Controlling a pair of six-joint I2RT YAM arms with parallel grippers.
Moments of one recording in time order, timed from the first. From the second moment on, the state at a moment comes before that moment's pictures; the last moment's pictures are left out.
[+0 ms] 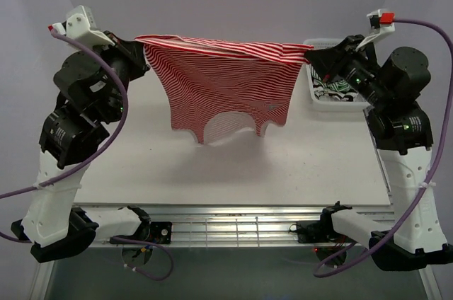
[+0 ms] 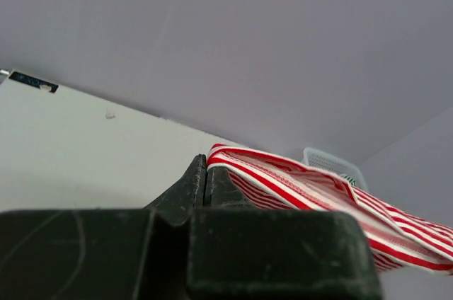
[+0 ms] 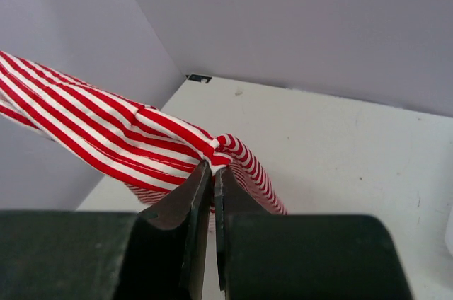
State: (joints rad) left arm -0.67 1.20 1.94 -0.73 -0.69 -0.45; right arm 0.22 1.08 1.59 -0.46 -0.40 0.37
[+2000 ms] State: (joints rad) left arm -0.23 0.92 0.61 -0.39 0.20 -0.66; right arm 0.07 1.10 0.71 -0.39 -0.50 0.32
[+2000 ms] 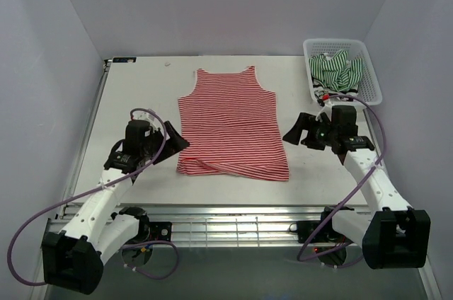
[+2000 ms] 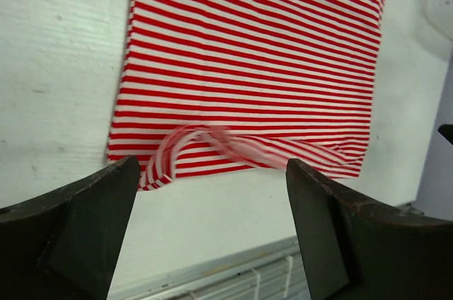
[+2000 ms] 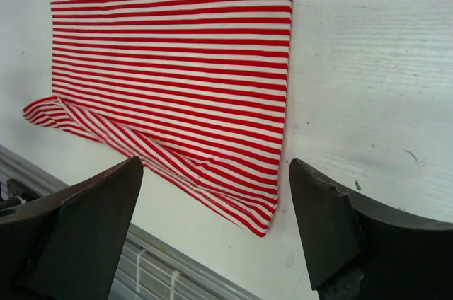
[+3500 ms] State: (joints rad) left arm -0.35 1.60 0.83 -0.21 0.19 -0.94; right arm 0.37 2.04 1.44 -0.40 -0.29 0.25
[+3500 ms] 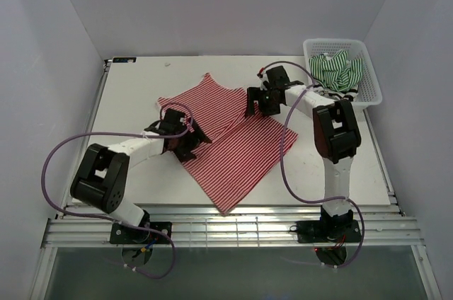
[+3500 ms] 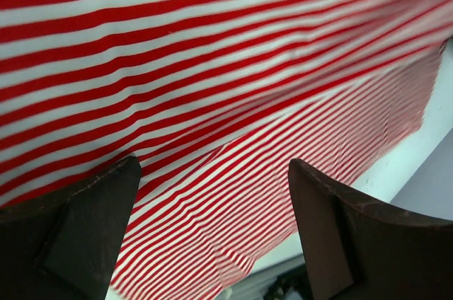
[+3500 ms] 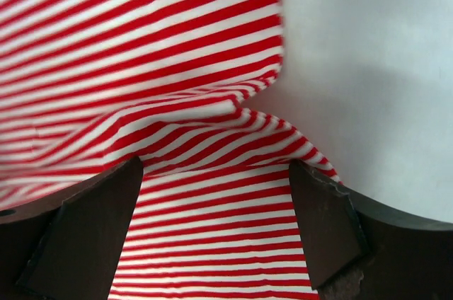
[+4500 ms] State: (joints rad) left arm -0.25 1.69 1.26 -0.51 -0.20 -0.86; right arm 0.53 1.57 1.12 -0.49 -0.21 0.27
